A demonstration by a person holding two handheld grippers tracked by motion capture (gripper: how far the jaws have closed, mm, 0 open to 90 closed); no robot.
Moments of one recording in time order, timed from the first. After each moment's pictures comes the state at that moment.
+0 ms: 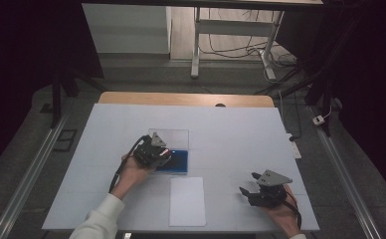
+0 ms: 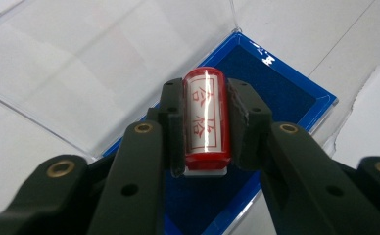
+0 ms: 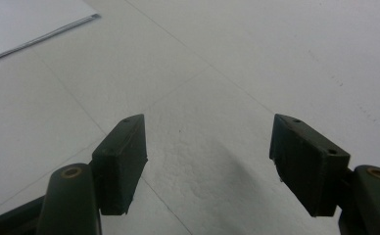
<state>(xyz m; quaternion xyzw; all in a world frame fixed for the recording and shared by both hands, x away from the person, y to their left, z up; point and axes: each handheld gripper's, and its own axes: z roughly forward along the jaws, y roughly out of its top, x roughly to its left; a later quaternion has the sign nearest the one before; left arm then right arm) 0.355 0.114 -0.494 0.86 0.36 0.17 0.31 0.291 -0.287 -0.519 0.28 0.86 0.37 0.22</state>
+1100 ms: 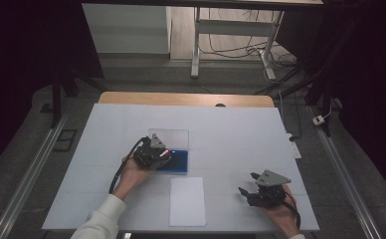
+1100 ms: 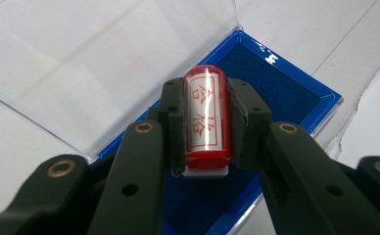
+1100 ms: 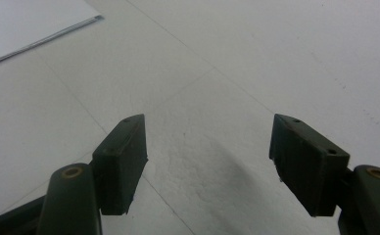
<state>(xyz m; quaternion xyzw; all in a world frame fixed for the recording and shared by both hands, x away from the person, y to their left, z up) 0.354 0.116 -0.502 0.86 0.36 0.17 0.32 0.290 -0.284 -0.518 0.28 0.86 0.37 0.22</state>
